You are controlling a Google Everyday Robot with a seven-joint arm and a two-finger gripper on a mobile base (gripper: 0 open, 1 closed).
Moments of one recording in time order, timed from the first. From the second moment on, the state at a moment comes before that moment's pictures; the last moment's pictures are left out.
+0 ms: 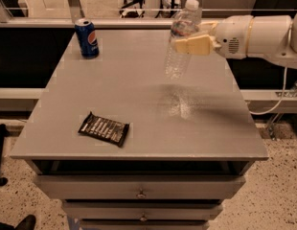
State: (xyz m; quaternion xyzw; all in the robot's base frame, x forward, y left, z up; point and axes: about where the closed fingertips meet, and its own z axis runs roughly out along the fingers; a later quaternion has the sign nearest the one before) arm 0.621 -0.114 0.981 -0.39 0.68 0.29 0.55
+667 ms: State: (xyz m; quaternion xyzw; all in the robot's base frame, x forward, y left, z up) arm 0.537 -0.002 0.972 -0.44 0.64 0.37 0.51
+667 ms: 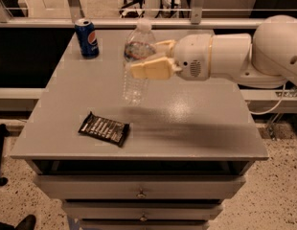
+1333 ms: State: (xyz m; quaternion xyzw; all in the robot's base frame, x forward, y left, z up) arm 0.520 0.029 0.935 -0.46 0.64 0.36 0.49
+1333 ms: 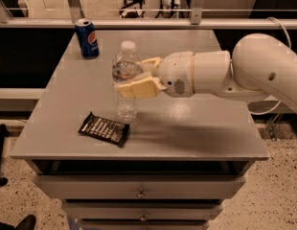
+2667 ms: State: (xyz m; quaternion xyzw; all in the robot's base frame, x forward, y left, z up) arm 0.538 0.034 0.922 -0.46 0.64 0.34 0.51
